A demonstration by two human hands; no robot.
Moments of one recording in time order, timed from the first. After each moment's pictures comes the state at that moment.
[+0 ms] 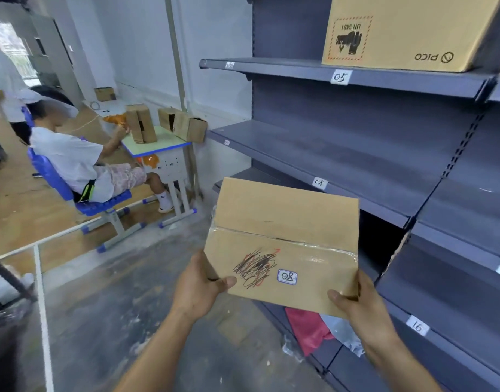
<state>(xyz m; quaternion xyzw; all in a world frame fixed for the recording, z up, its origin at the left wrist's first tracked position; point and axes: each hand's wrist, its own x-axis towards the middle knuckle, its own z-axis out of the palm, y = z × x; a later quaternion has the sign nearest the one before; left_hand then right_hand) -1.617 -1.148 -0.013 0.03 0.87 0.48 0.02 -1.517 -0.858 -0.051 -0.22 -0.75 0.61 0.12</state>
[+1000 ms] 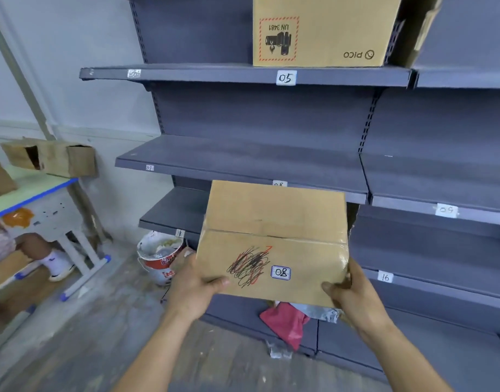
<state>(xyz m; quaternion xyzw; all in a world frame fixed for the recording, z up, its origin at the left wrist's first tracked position) -1.794 -1.160 -0.023 0.24 0.83 0.48 0.13 -1.571 -0.950 -0.041 -0.39 -0.66 0.60 0.25</state>
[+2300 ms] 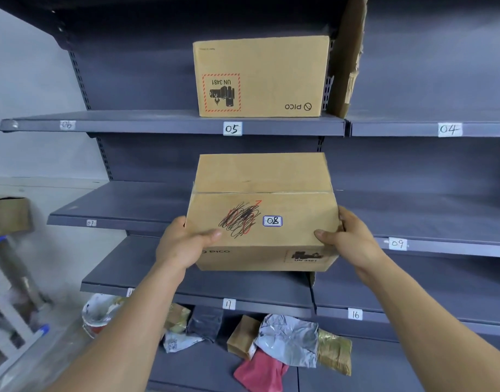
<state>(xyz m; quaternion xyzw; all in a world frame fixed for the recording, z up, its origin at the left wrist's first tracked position) -1.861 -1.004 0.092 0.25 0.77 0.56 0.16 -1.597 -0.822 0.101 -0.34 -0.67 0.55 0.36</state>
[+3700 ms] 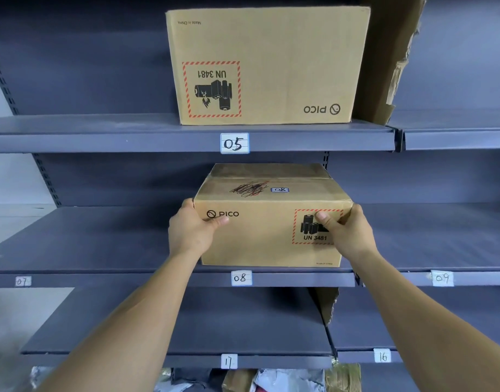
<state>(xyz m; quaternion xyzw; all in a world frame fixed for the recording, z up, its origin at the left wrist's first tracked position) -1.982 -0.840 0.107 0.35 0.79 0.49 0.04 -1.723 -0.701 0.094 -0.49 -0.65 0.39 0.43</state>
